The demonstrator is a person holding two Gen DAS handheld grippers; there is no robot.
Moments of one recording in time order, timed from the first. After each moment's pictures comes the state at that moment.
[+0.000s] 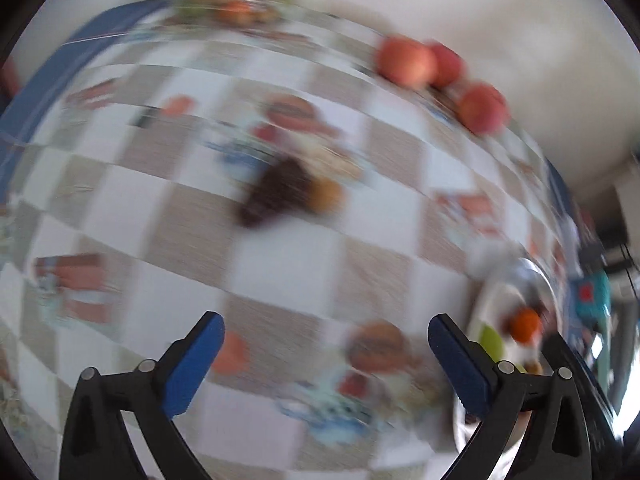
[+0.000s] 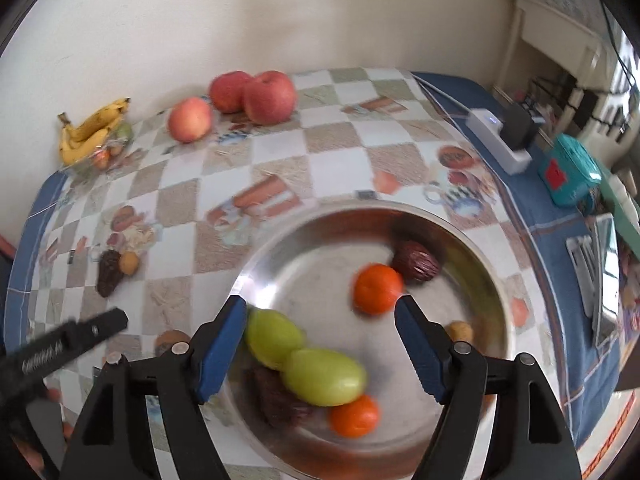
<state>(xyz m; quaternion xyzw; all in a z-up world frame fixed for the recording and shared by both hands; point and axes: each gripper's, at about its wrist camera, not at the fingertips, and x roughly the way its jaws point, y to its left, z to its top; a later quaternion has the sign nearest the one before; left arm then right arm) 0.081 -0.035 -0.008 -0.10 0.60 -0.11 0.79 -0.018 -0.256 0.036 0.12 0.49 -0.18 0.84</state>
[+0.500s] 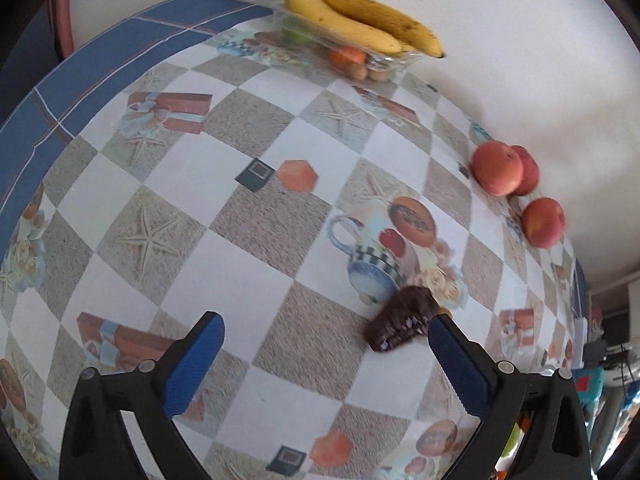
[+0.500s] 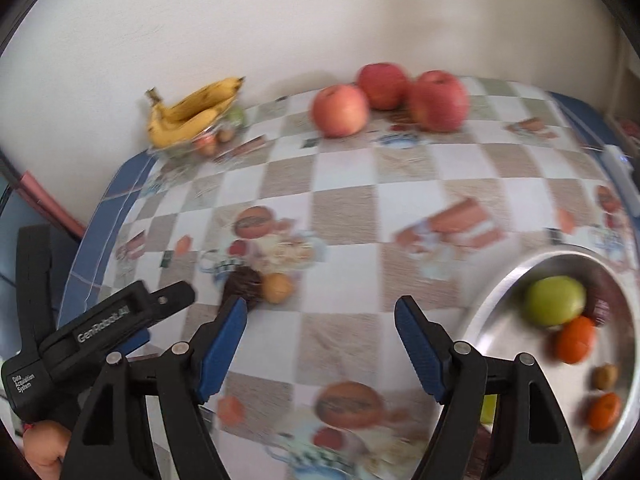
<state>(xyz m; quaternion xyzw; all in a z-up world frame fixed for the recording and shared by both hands) 0.135 0.052 -0.018 -0.18 0.57 -0.04 0.80 0.066 -0.159 0.015 0.15 0.48 -0.03 0.86</state>
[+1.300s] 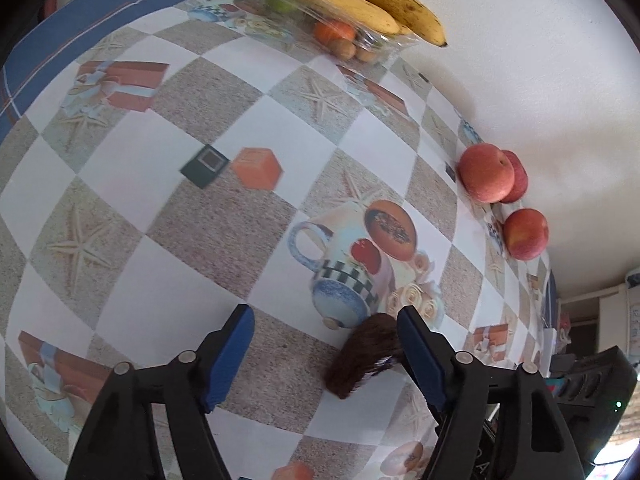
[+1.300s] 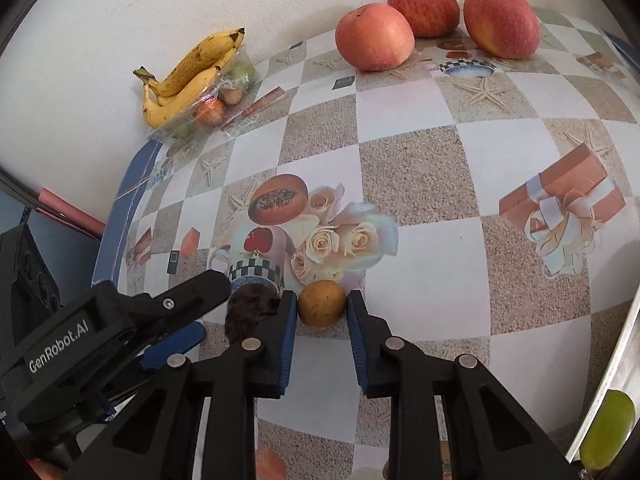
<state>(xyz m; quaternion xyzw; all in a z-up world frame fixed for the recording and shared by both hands) 0.163 0.040 -0.039 -0.24 0.59 -0.10 0.77 0.116 -0.148 -0.049 0.24 0.52 0.02 0.82</state>
